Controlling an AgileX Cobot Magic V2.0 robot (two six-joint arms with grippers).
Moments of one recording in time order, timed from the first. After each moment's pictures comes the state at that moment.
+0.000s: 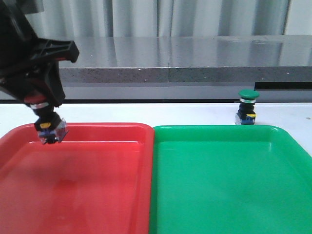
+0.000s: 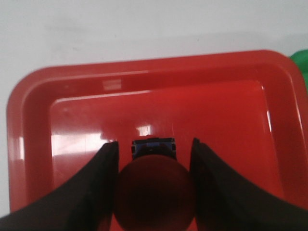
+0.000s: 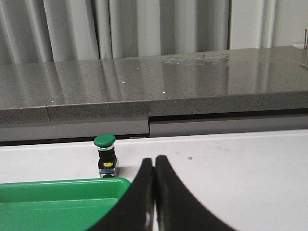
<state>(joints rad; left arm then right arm) -0.39 1.56 -1.02 -0.02 0.60 -0.34 0.00 -0.01 0.03 -0.04 0.01 0.14</state>
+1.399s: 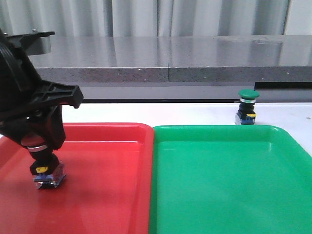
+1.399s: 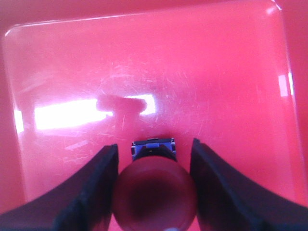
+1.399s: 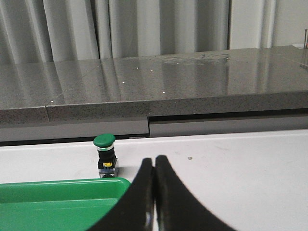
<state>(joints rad) -0.46 1.57 -0.91 -0.02 0.57 -0.36 0.00 -0.01 0.03 -0.04 0.01 0.14</state>
